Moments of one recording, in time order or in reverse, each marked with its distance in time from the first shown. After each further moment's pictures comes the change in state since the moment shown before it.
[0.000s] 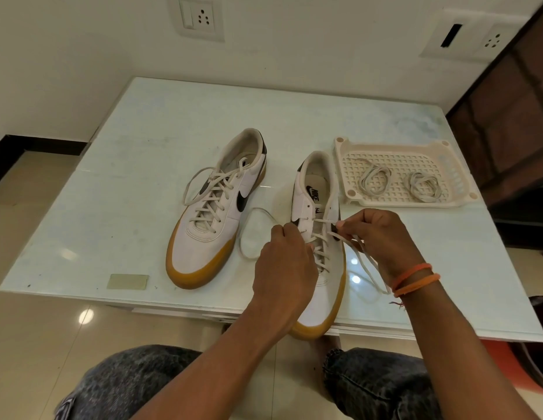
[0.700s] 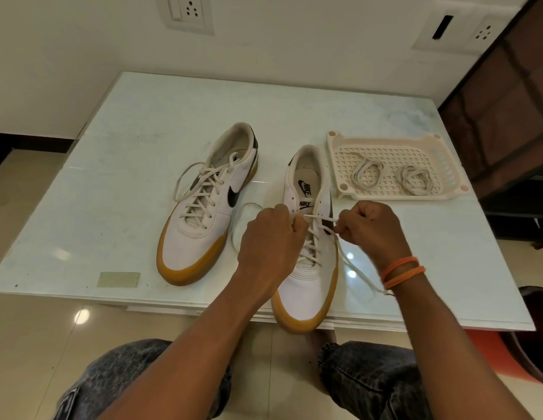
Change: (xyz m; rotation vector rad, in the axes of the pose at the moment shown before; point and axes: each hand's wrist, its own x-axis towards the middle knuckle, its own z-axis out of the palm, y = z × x) left_hand 0.030 -0.003 -0.009 0.032 0.012 0.059; right_hand 0.004 0.007 0.000 -0.082 0.116 -0.014
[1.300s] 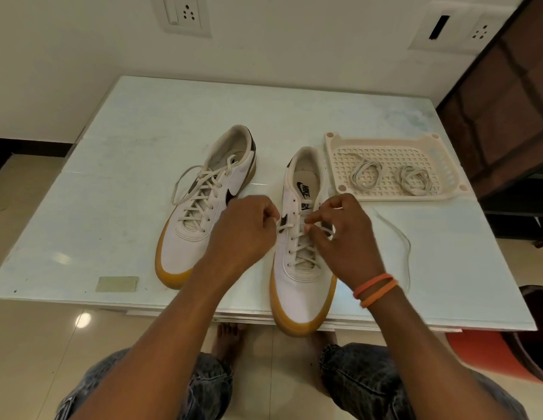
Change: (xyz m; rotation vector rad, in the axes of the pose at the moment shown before) left_hand 0.017 -0.026 -0.033 -0.128 -0.138 -0.004; right_hand -0.020 0.000 0.028 -0.339 0.043 -0.557
